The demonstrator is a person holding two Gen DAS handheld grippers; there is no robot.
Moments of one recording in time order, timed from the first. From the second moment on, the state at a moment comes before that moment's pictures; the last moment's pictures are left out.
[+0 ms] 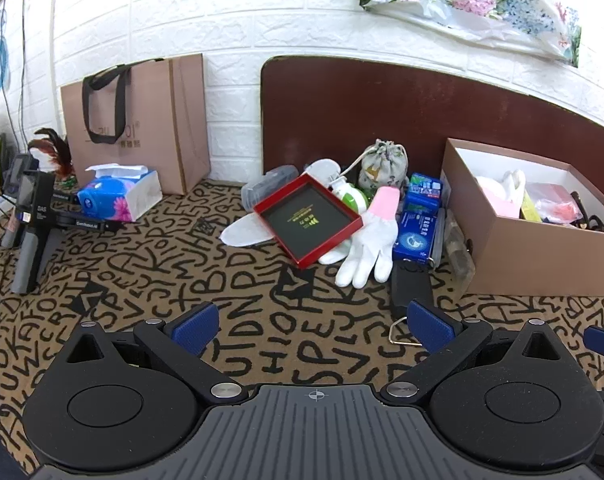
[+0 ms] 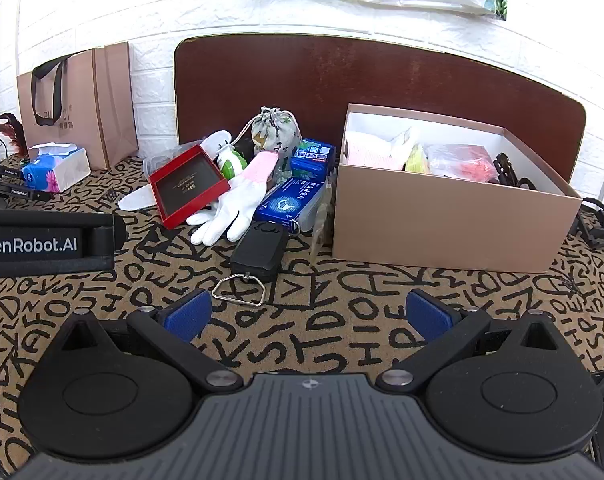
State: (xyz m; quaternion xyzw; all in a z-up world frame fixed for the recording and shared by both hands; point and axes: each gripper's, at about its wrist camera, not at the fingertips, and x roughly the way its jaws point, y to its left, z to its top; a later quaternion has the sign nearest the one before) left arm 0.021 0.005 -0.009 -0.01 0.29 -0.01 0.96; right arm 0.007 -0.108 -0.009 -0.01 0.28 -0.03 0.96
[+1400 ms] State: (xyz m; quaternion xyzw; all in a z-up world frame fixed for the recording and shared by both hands) left arm 0.171 -0.055 -0.078 0.03 0.38 -0.17 0.91; right arm 0.116 -0.106 -0.083 0.01 0.32 0.10 0.94
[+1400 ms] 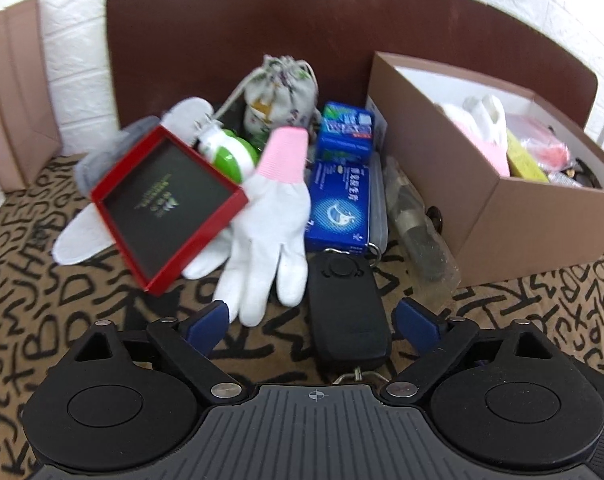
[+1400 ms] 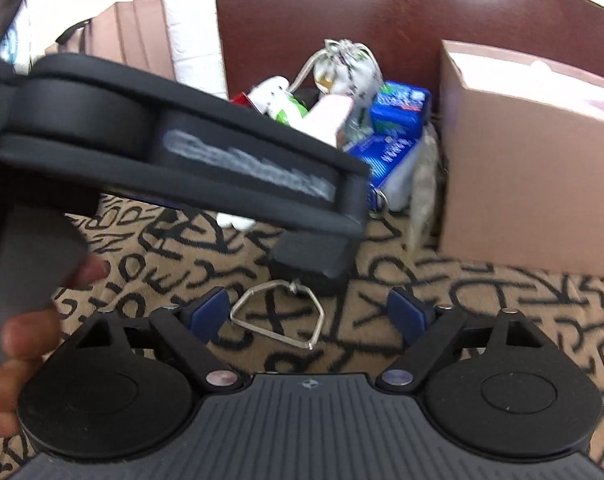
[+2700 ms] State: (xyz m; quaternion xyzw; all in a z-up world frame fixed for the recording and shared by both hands) left arm 0.059 -0.054 -0.067 -0.02 0.49 -0.27 0.83; right arm -0.009 -0.128 -0.074 -0.04 0.36 0.15 0.92
